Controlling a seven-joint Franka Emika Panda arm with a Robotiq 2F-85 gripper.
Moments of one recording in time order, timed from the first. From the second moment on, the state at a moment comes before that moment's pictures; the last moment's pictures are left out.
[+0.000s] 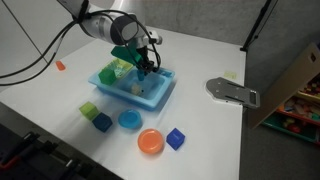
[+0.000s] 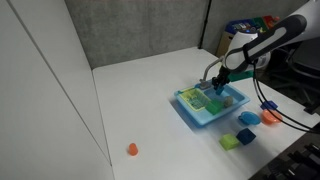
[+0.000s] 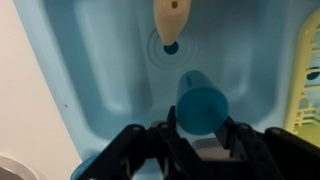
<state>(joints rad) -0.07 0.73 -0.05 -1.82 0.03 2.66 0.05</state>
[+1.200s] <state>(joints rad) -0.07 0.81 -0.05 -1.82 0.03 2.77 0.01</state>
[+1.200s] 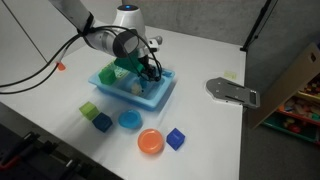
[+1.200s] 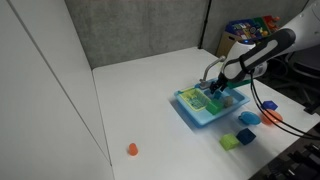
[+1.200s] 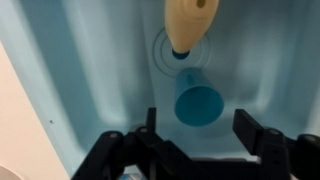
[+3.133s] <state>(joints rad) -0.09 0.23 -0.07 -1.94 0.01 2.11 -0.11</state>
